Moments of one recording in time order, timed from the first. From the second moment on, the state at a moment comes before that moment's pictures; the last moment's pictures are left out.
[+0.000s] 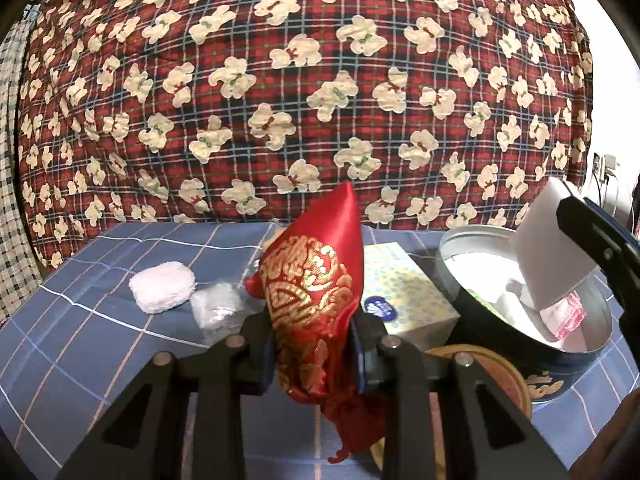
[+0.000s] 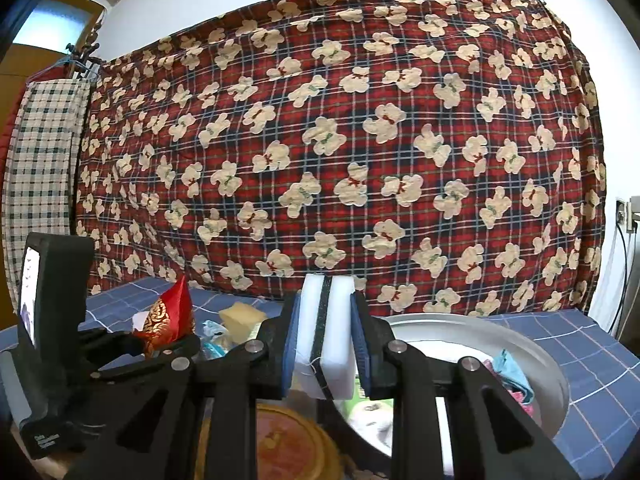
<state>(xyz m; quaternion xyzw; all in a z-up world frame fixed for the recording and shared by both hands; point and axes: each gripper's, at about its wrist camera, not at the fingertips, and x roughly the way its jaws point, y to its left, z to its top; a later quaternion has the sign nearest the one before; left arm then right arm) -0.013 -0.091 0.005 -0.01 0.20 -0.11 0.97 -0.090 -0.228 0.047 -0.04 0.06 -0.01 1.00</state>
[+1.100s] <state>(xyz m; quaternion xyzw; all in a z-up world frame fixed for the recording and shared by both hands) -0.032 -0.193 0.025 0.02 0.18 -0.20 0.96 -0.106 -0.335 0.061 -0.01 0.04 -0.11 0.99</state>
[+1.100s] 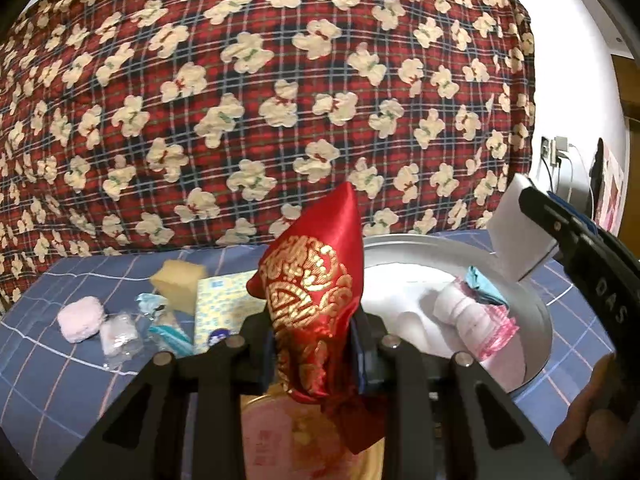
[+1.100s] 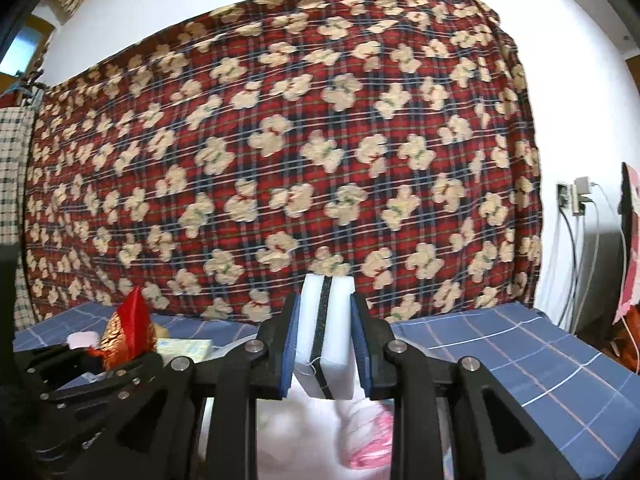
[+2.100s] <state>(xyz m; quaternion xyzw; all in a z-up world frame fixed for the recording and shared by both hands) -0.016 -0.289 0.012 0.05 0.24 -0.25 0.94 -0.073 -0.429 0.058 0.08 0.10 -0.12 0.98</state>
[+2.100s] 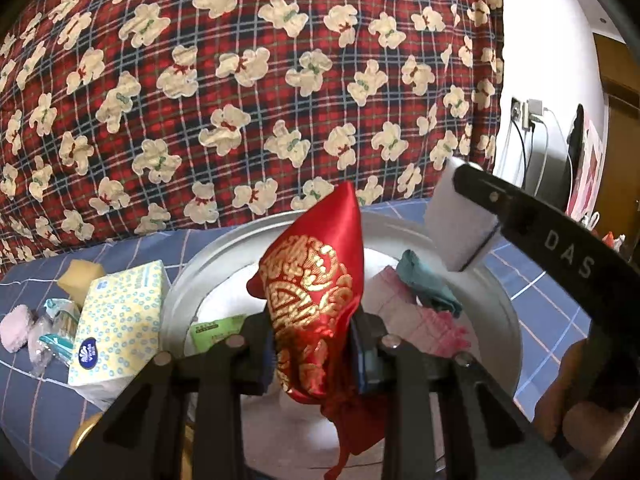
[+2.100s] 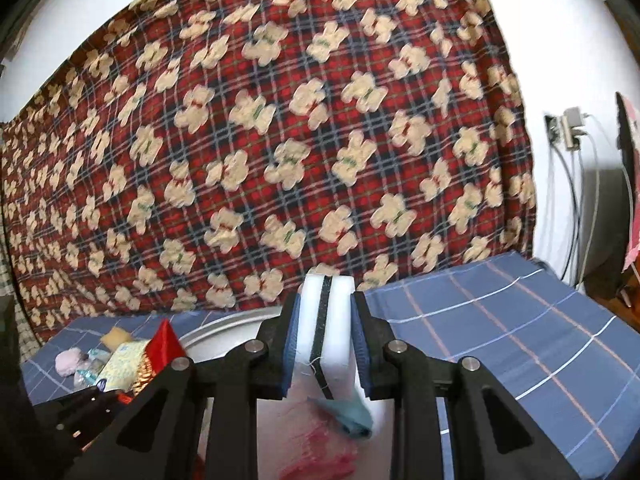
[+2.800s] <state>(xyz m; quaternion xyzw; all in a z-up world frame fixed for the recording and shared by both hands) -0.009 -0.295 0.001 0.06 0.27 -0.26 0.93 -0.046 -0.418 0.034 0.12 0.18 -0.04 0.97</state>
